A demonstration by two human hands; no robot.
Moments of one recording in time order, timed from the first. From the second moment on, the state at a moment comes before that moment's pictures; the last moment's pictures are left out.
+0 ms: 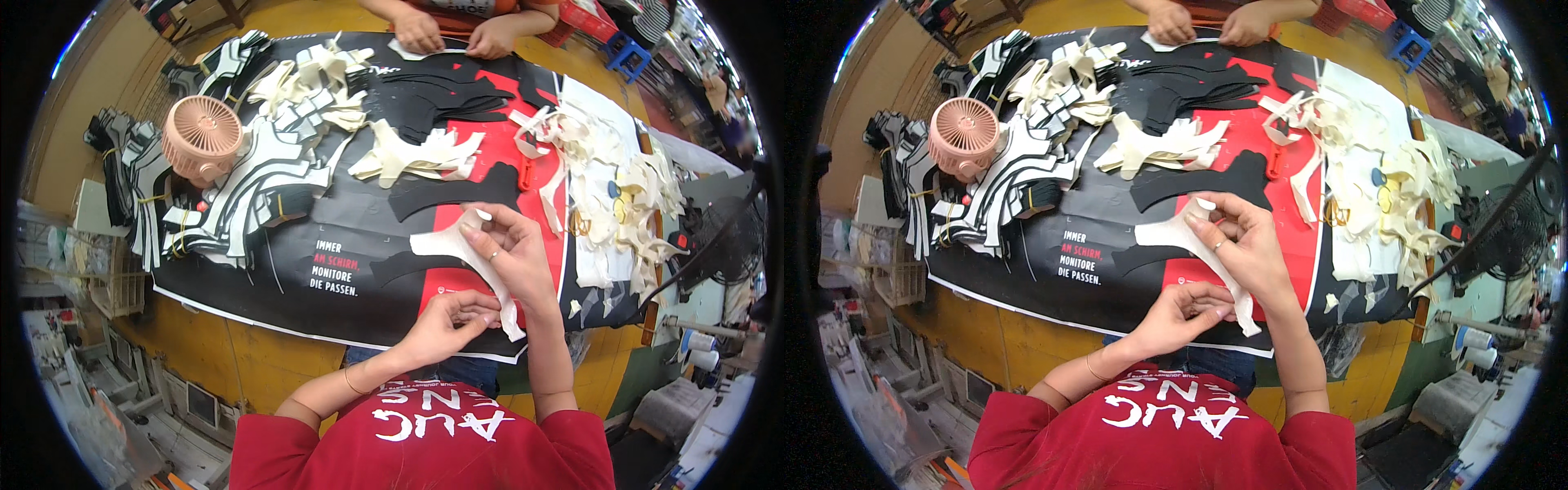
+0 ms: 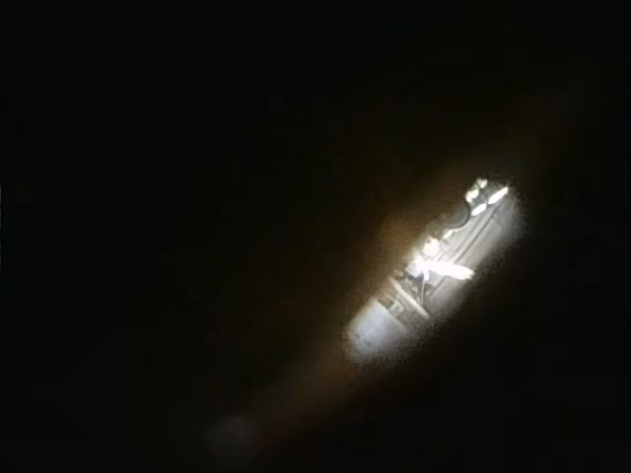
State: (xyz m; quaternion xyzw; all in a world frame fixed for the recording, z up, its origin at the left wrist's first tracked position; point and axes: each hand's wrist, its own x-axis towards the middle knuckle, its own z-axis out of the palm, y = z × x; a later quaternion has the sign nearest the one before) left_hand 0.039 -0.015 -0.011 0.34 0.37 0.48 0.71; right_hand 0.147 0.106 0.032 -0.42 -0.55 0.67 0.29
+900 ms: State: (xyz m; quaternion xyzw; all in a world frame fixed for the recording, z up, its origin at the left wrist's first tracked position) left_hand -0.035 0.001 -0.010 0.27 0.44 0.55 0.66; right_hand 0.146 0.092 0.042 -0.33 -0.80 0.47 0.16
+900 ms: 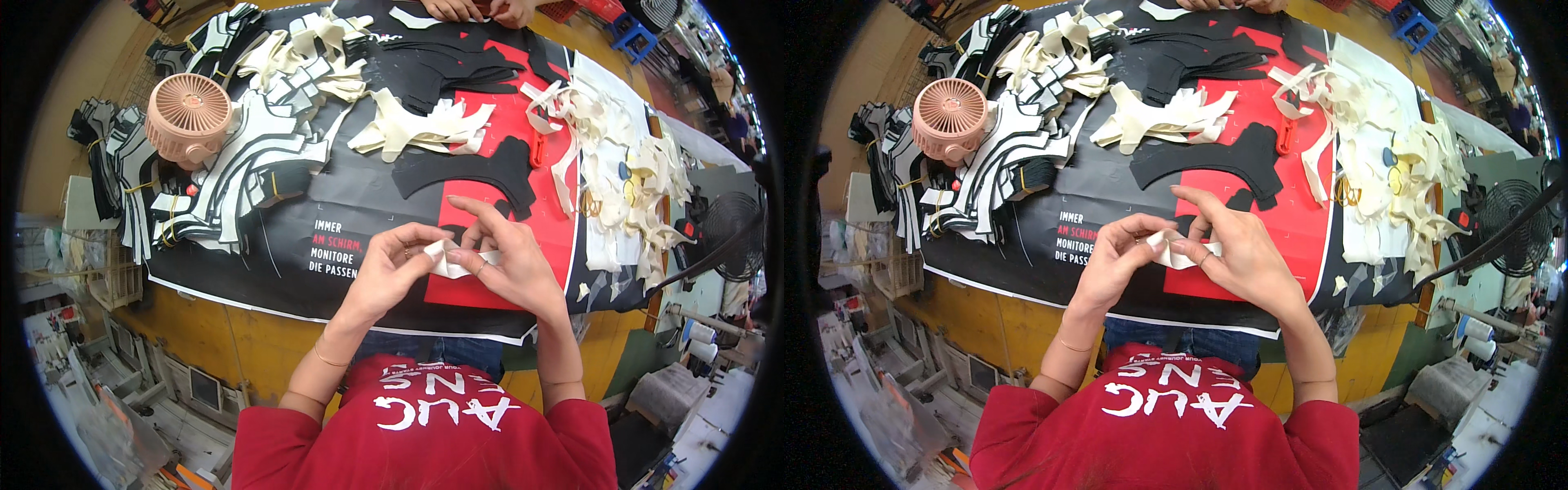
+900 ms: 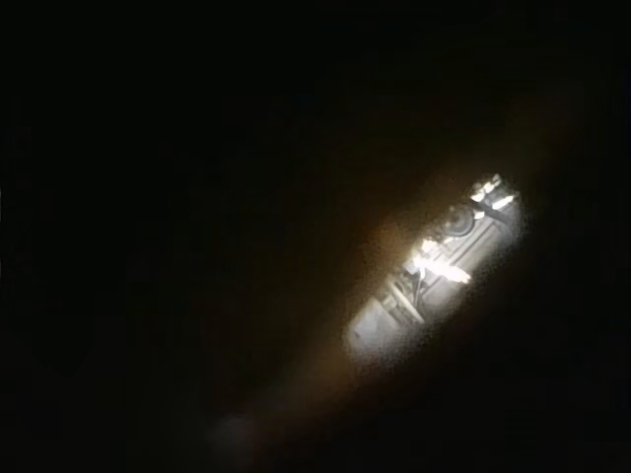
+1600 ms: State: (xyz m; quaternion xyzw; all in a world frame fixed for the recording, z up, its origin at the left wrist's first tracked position) left_hand -0.038 -0.008 0.006 0.35 0.65 0.60 0.31; right_hand 0.184 0.052 0.027 -0.52 -0.73 0.28 0.34
